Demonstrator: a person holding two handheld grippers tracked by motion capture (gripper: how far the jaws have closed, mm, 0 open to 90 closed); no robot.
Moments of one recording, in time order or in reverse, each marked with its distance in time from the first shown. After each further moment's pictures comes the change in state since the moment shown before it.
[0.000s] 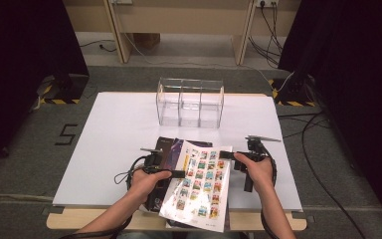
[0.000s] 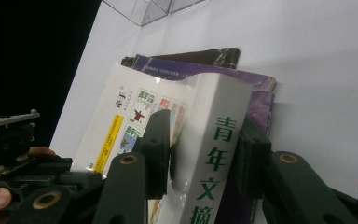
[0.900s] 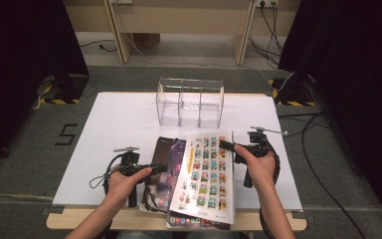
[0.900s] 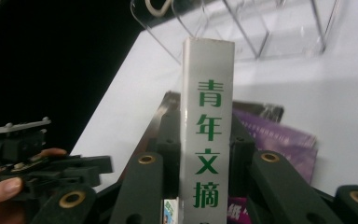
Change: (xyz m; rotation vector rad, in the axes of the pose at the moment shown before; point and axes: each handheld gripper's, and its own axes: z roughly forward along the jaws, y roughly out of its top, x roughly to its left) left arm 0.009 -0.008 -0.076 -0.199 0.056 0.097; right arm 0.059 0.011 -0.036 -0.159 0.025 -0.168
